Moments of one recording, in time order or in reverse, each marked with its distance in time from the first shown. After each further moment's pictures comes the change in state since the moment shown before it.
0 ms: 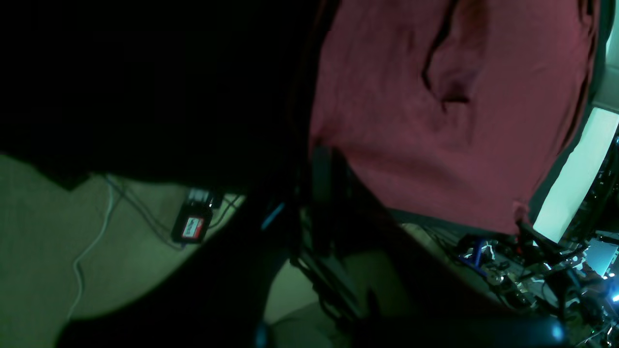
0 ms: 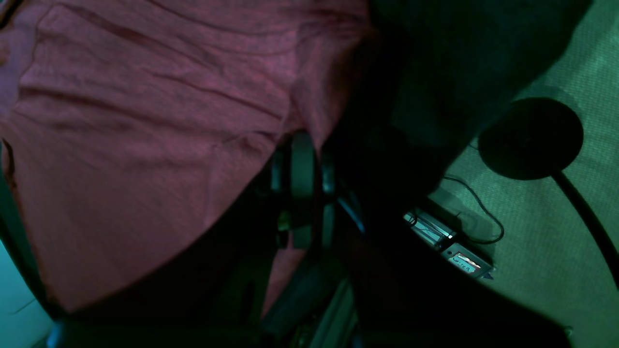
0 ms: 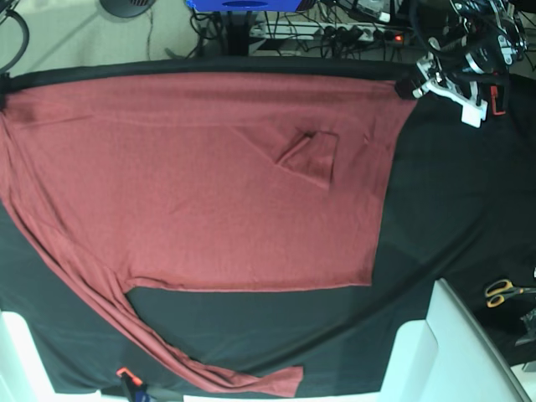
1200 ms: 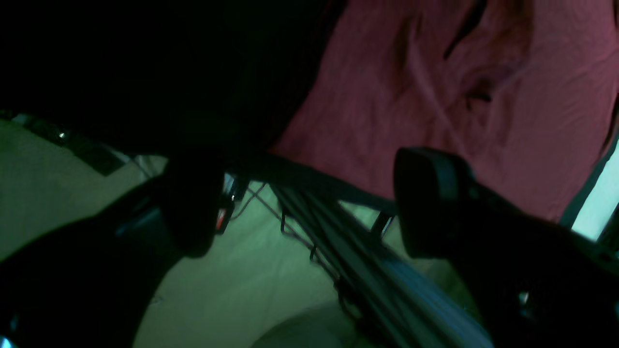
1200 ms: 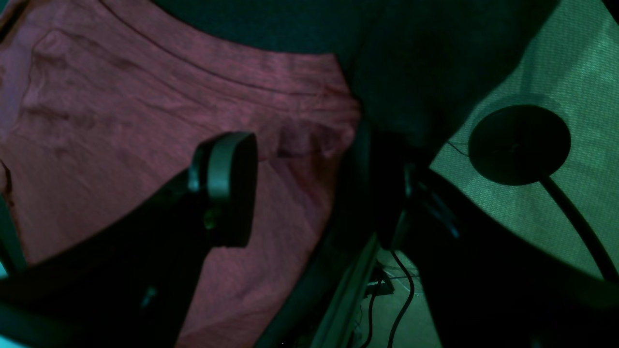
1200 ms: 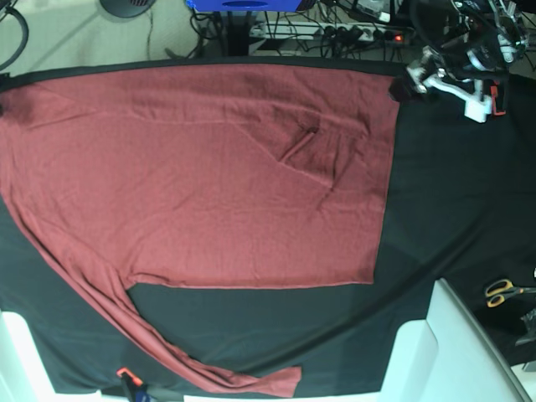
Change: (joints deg) left arm -0.6 0.5 -4.3 -0.1 4.6 0.0 -0.1; right arm -0.2 0.1 0.1 0.4 -0.4 -0.2 1.9
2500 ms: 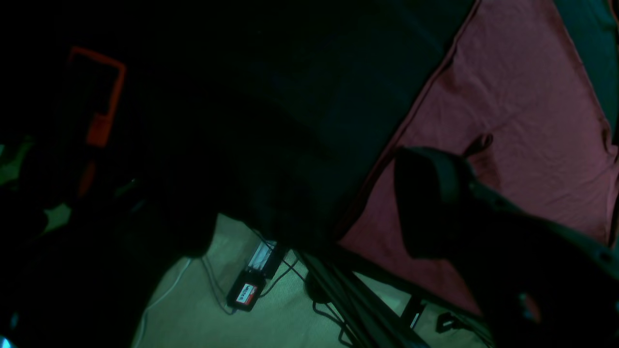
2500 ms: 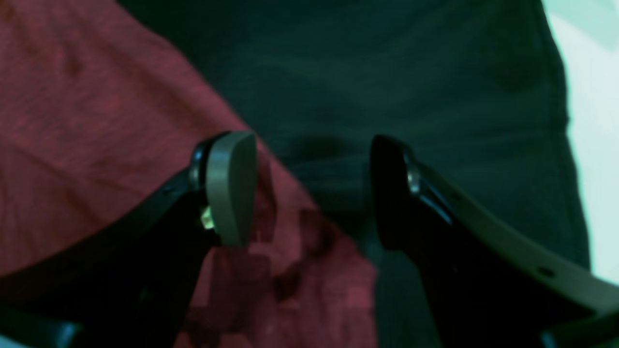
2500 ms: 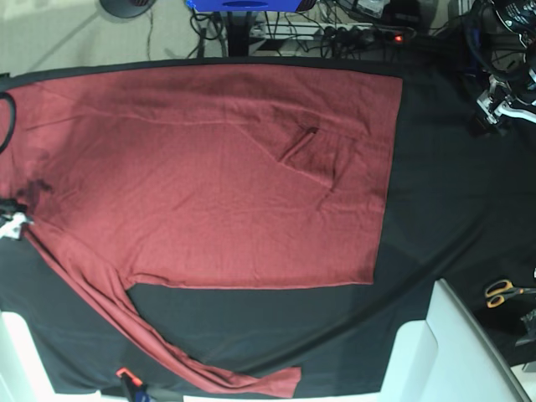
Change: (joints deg) left arm -4.8 -6.3 -11.0 3.9 -0.3 -0.1 0.2; right arm 38.2 12.4 -70.7 -42.3 -16.2 8.8 51.5
